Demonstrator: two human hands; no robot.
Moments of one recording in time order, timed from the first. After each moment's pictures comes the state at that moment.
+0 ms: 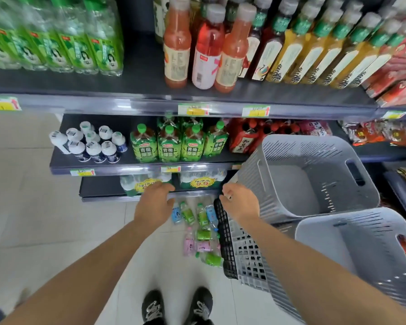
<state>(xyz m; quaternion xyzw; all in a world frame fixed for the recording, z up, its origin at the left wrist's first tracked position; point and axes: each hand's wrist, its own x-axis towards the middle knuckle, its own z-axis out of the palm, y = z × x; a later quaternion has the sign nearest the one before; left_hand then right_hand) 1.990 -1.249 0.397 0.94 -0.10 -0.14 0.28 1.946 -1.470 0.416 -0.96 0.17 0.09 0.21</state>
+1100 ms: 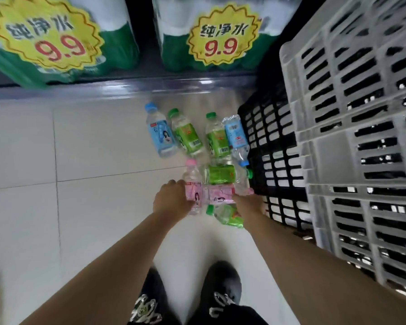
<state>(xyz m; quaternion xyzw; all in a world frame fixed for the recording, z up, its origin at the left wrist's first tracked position) 1.928 -1.333 -0.194 0.89 -0.04 -0.43 0.17 1.866 -1.509 -0.205 -0.65 0.61 0.24 0.38</state>
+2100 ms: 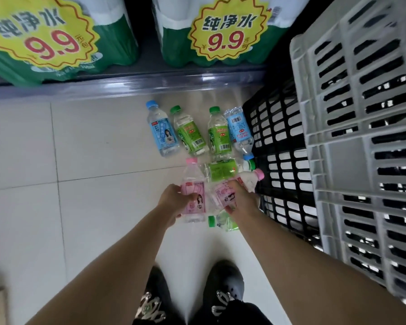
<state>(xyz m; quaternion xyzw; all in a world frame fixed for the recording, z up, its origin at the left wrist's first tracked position) 1.934 -1.334 -0.213 0.69 0.29 -0.49 0.44 1.886 -1.489 -0.215 -0.38 0.70 0.07 0.60</state>
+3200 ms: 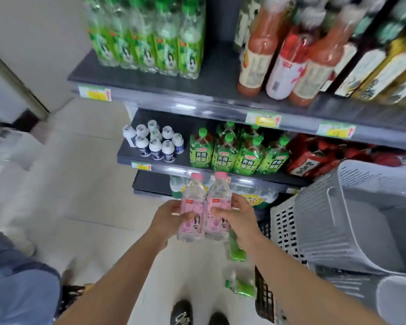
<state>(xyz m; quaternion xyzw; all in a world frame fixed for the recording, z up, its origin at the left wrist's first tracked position) 1.962 -1.174 0.380 0.71 0.25 -0.22 0.62 1.972 -1.359 0.374 -0.66 0.26 0.18 0.68</state>
